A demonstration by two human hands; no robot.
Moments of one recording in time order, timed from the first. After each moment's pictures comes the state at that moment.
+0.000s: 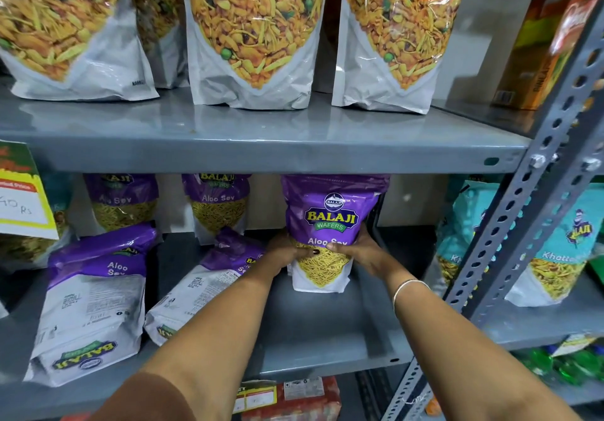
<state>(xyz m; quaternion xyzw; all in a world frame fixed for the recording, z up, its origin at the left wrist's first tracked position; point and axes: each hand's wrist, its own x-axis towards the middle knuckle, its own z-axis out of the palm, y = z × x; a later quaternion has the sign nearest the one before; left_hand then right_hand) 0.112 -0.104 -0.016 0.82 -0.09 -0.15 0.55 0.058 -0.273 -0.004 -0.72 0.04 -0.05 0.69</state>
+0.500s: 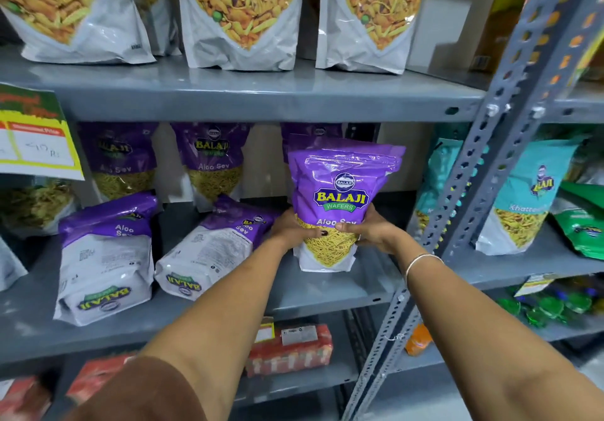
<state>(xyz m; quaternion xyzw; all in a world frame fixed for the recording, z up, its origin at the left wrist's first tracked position) 0.046 -0.110 -0.023 0.82 -0.13 -0.12 0.54 -0.015 -0.286 0.001 -0.77 0.13 0.03 0.62</state>
